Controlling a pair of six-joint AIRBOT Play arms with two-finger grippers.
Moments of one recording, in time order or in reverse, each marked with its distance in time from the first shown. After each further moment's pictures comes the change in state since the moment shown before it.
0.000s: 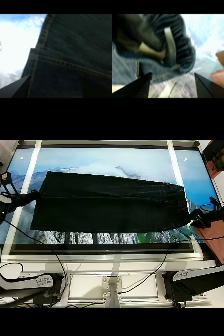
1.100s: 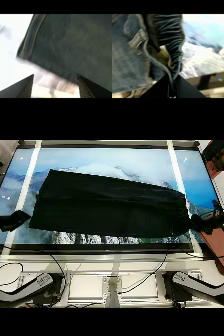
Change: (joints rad) left arm 0.337 0.253 -0.169 0.057 -0.575 -0.068; right arm 0.057 0.446 -0.401 -0.121 -0.174 0.133
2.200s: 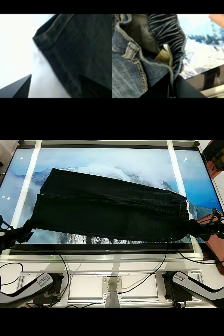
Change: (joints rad) left arm -0.046 0.019 -0.356 -0.241 0.524 -0.048; right arm 0.000 0.049 -0.116 0.000 -0.121 0.111
